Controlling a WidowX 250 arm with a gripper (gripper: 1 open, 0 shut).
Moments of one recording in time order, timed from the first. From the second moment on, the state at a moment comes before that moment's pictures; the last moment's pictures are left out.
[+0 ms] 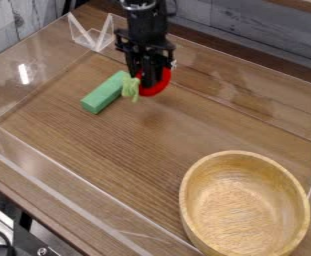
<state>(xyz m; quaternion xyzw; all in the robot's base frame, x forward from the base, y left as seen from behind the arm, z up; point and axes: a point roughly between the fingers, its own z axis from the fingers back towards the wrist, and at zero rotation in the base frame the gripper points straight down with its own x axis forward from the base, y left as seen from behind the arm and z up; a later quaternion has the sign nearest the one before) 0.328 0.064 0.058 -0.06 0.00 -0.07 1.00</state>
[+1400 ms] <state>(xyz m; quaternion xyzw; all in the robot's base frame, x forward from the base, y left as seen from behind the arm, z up) 0.337 -0.023 0.059 -0.07 0.00 -0.08 0.99</state>
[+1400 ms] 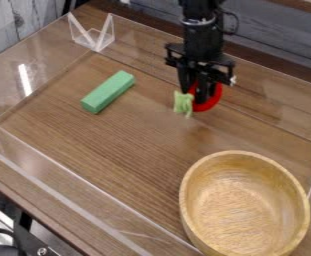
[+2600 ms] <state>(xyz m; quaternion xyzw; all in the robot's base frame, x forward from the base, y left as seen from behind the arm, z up) 0.361 -0.078 0.025 -0.08 -0.01 -0.10 0.99</state>
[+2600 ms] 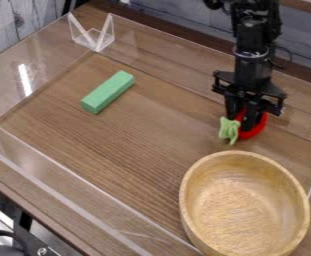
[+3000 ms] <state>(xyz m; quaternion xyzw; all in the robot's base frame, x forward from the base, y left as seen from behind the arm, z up) 0.365 -0.080 0.021 -0.08 -0.01 -0.10 0.99</state>
